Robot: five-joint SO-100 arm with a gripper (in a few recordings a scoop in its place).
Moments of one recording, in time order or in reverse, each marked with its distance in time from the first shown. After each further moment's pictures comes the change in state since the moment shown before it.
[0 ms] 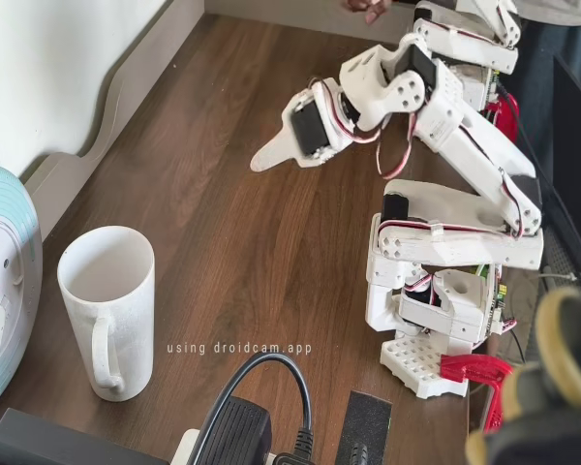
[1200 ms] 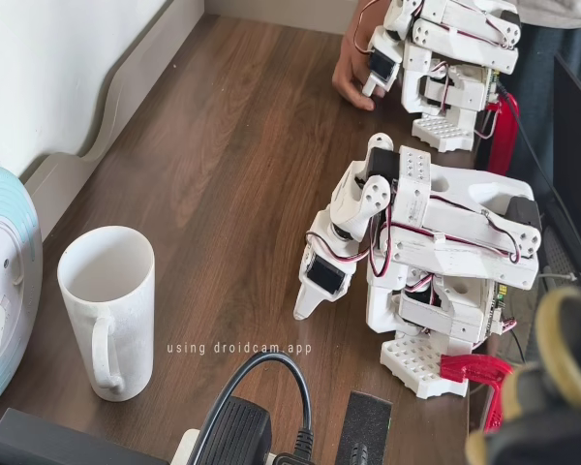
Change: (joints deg) arm 3.5 0.3 25.0 3.9 -2.2
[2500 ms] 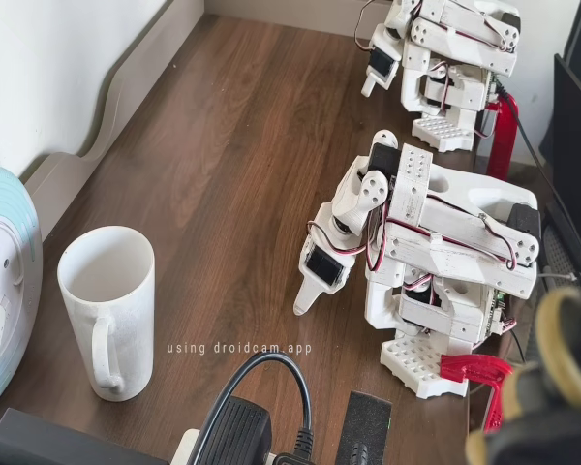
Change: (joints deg) arm 3.0 0.0 0.1 0.0 0.0
